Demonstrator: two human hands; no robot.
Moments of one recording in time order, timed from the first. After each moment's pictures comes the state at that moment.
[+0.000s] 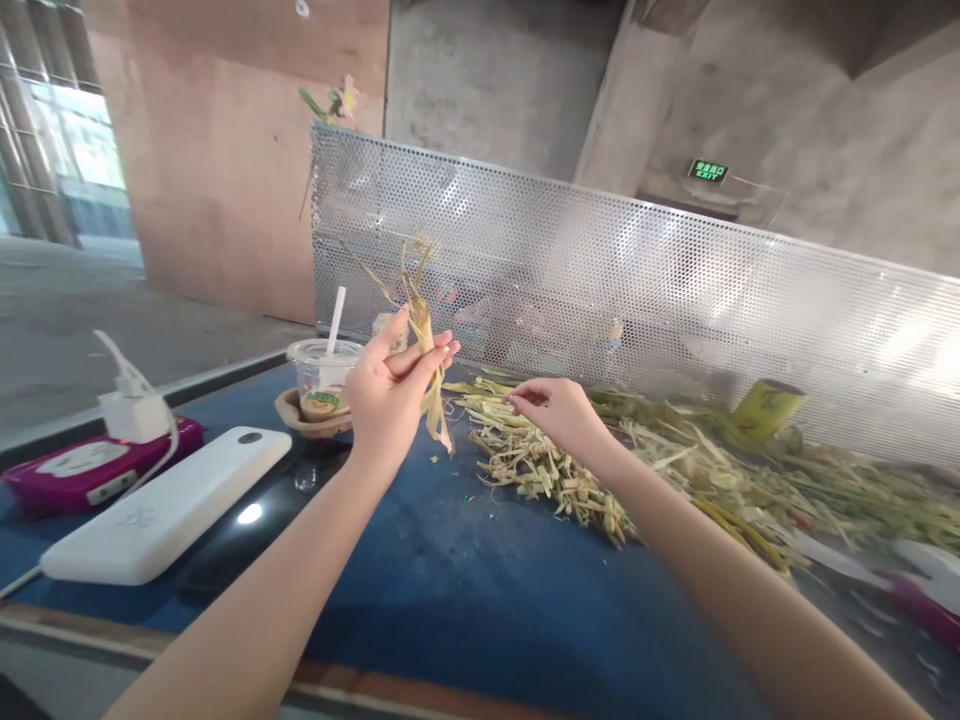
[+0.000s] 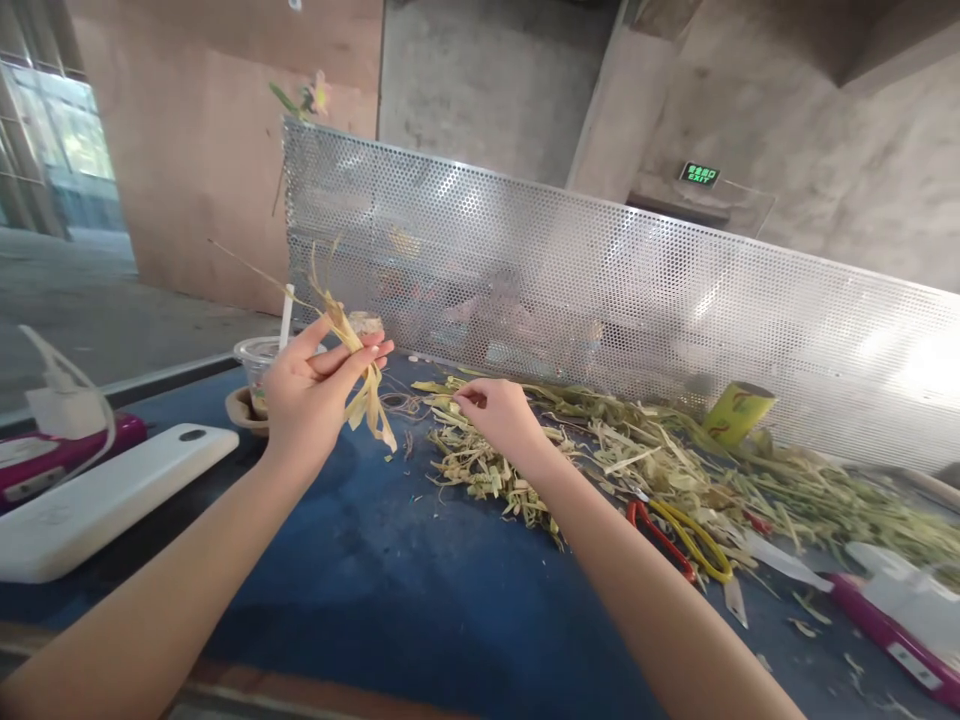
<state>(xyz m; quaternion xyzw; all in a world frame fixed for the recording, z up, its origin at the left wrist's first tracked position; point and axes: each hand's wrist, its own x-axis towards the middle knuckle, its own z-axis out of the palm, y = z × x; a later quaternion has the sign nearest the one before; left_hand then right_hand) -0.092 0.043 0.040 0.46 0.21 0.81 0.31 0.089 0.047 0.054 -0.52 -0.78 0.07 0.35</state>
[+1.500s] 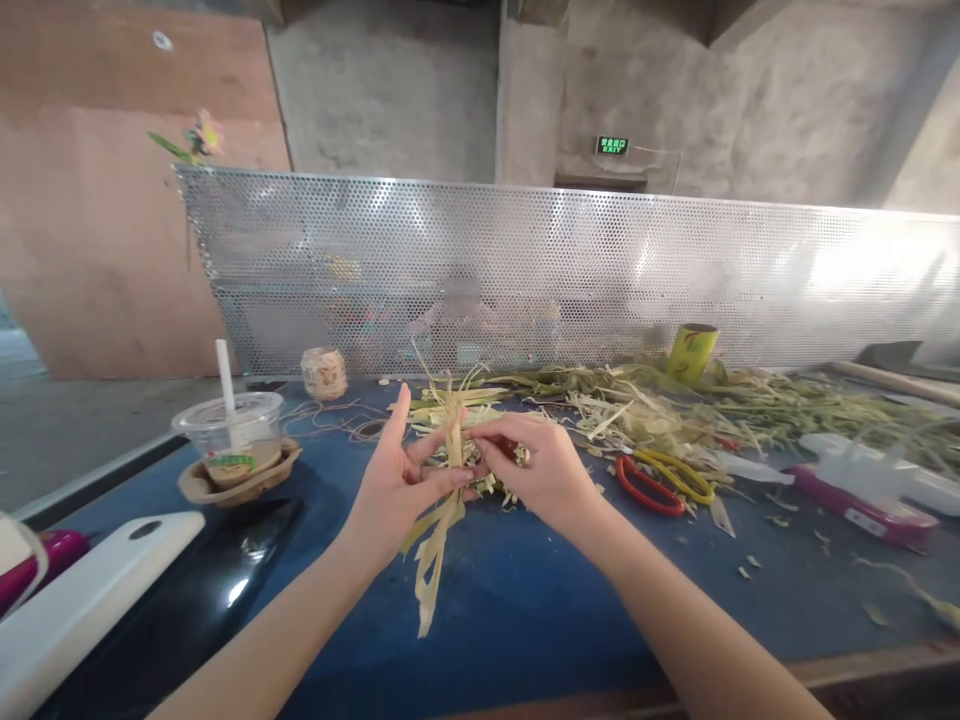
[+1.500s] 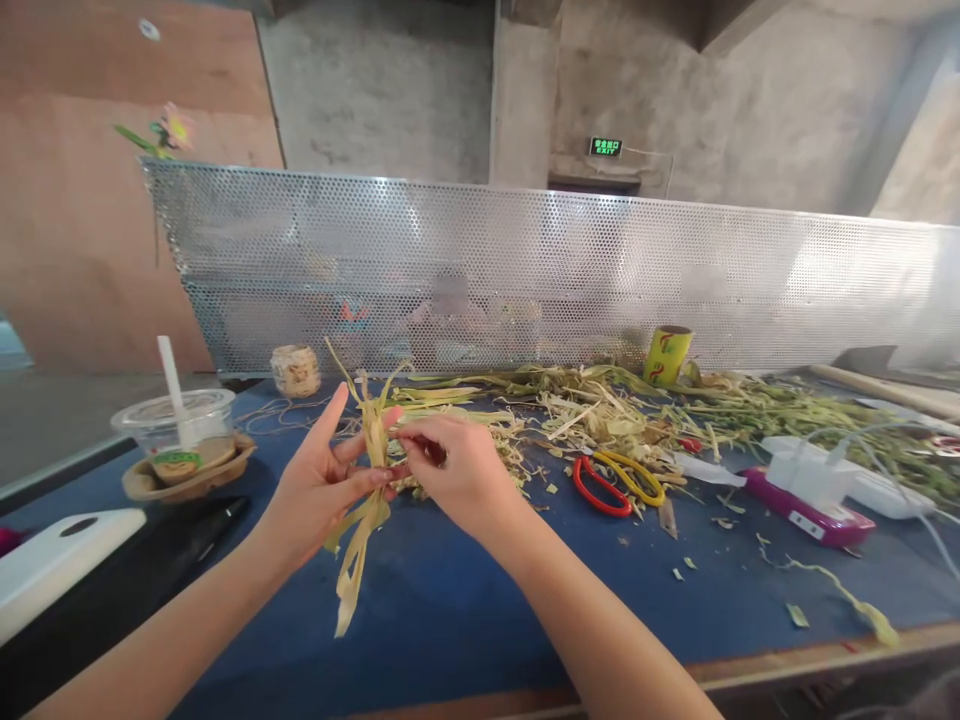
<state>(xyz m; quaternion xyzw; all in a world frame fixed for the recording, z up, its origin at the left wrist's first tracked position) -0.036 -0.003 0.019 0.56 0.23 0.53 0.60 0.124 -0.018 0.031 -0.41 -0.76 0.03 0.51</state>
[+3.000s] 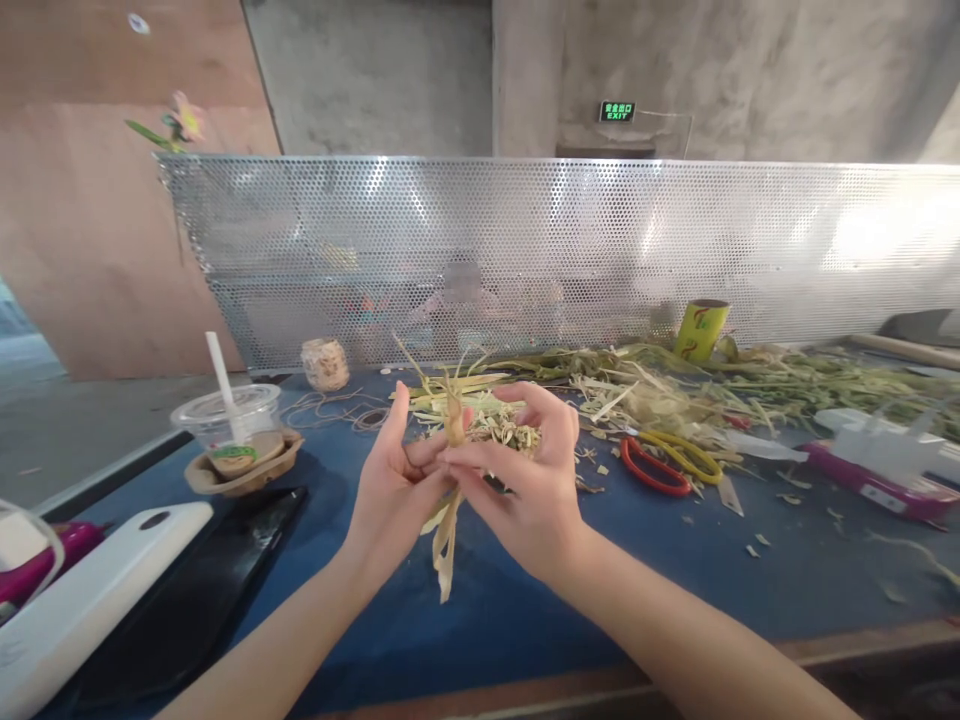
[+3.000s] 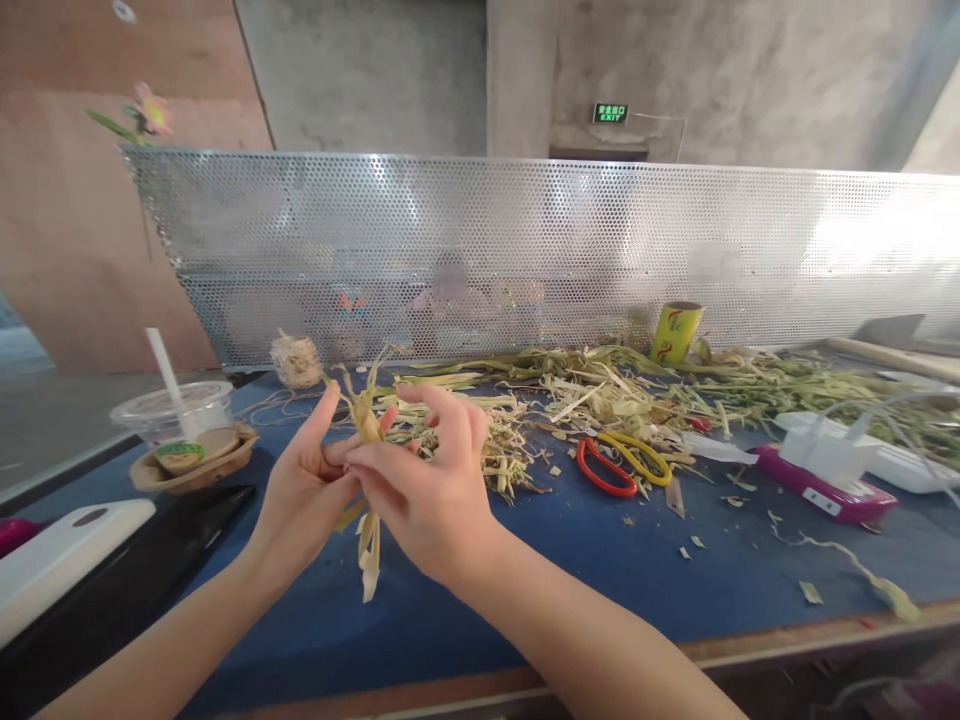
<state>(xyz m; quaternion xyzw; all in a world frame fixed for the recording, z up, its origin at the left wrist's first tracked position) -0.027 -0.014 0.014 0.58 0.26 0.55 0.53 0.103 -0.042 0.013 -0.38 -0.68 -0.23 0.59</state>
